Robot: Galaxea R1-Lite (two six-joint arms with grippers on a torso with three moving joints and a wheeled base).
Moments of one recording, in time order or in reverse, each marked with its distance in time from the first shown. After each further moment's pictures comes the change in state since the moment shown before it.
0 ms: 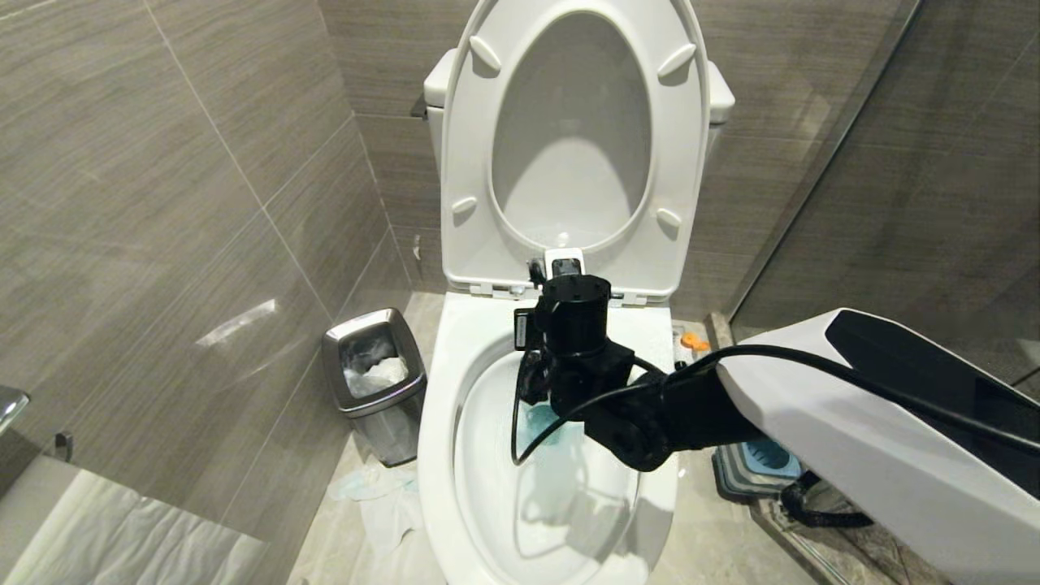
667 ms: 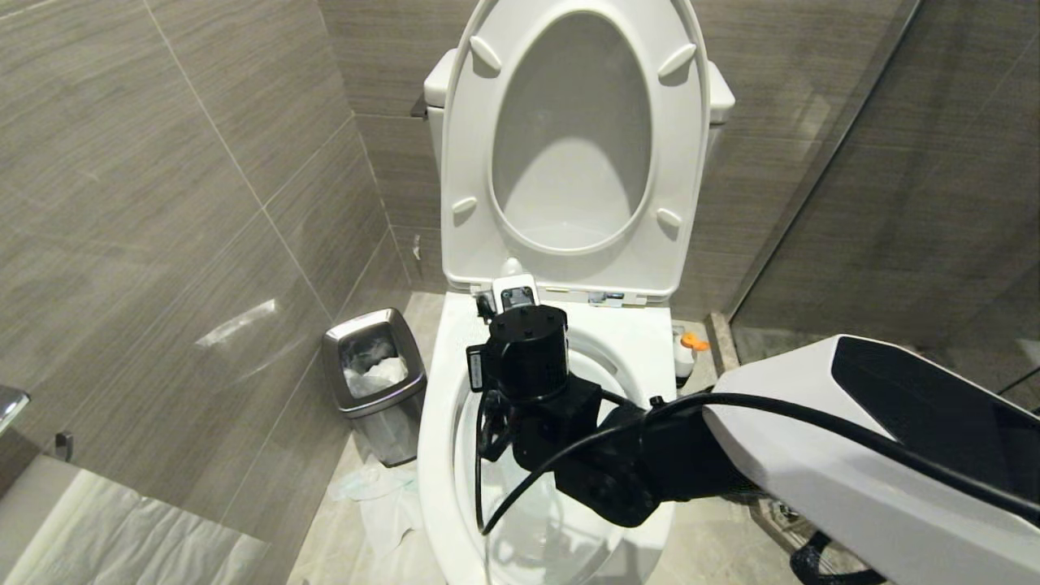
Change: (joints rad) left arm 0.000 0.000 0.000 0.000 0.000 0.000; right arm 0.131 -0.045 0.079 0.040 -0.004 0.010
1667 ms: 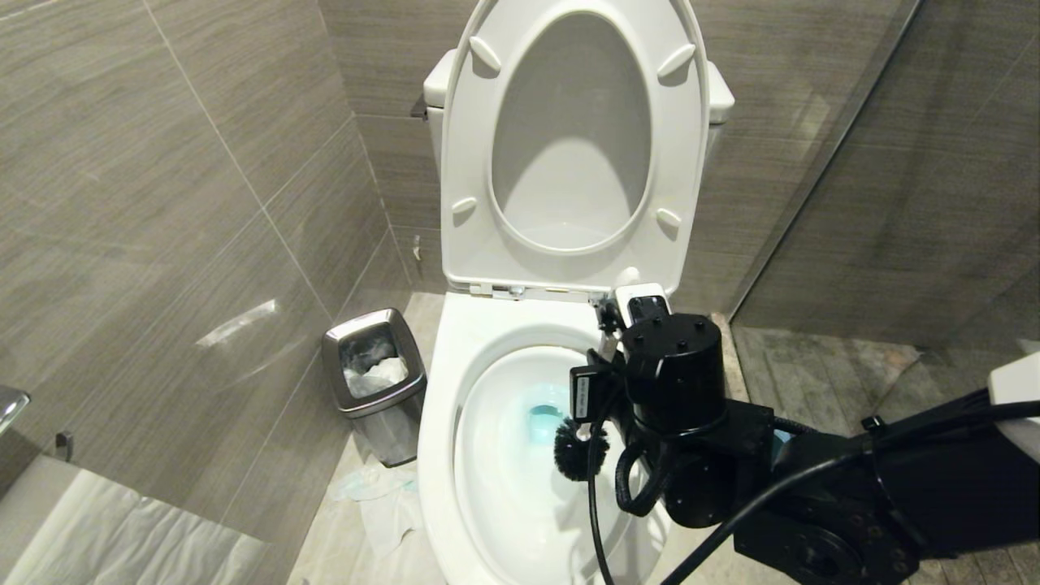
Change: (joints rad) left arm 0.000 0.000 0.000 0.000 0.000 0.000; right arm -0.049 -0.373 0.525 -0.012 -0.003 0.116
